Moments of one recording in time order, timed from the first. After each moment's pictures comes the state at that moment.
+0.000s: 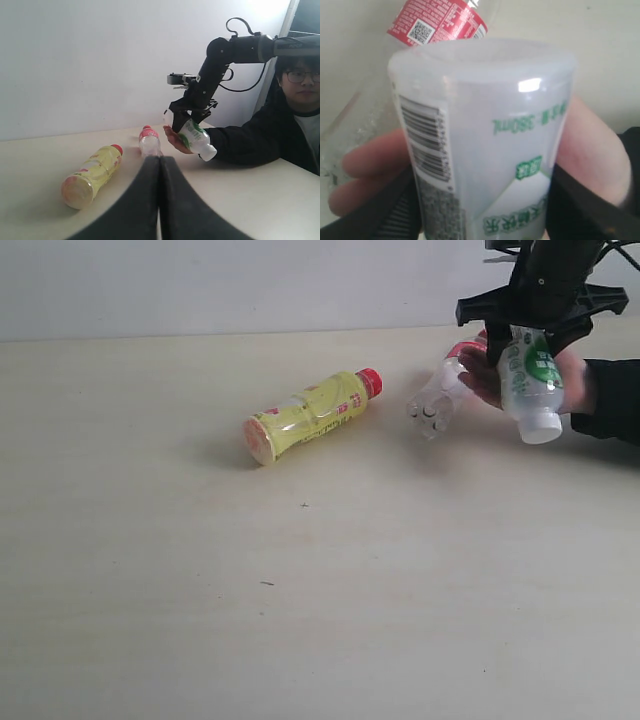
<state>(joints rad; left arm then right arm) -0.81 0.16 -0.03 -0.55 -0.15 0.34 0.15 2.14 -1.80 -0.11 1.06 0.21</state>
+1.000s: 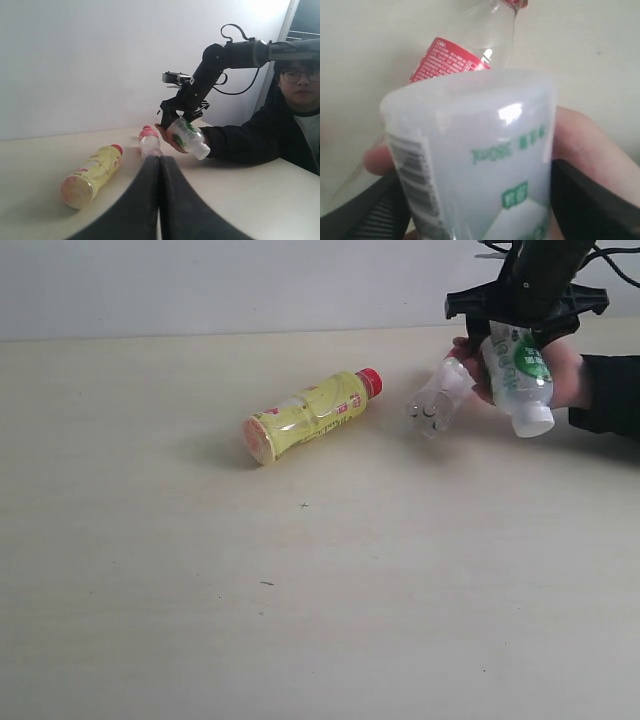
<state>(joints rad) -0.81 0.16 -0.03 -0.55 -0.15 0.34 0.15 2.17 -1.80 -0.11 0.91 0.25</state>
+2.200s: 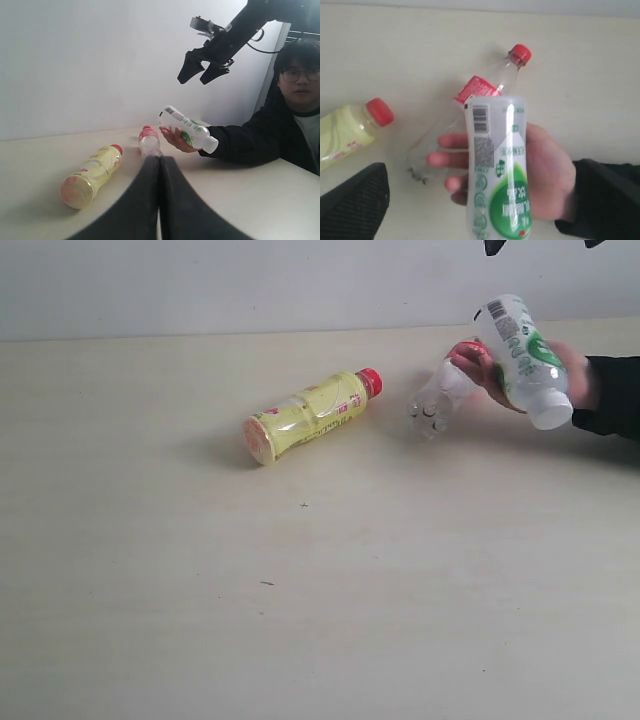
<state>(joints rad) -0.81 0.16 -0.03 -0.55 -0.15 0.34 0.15 1.87 -1.80 -0.02 1.05 0.06</state>
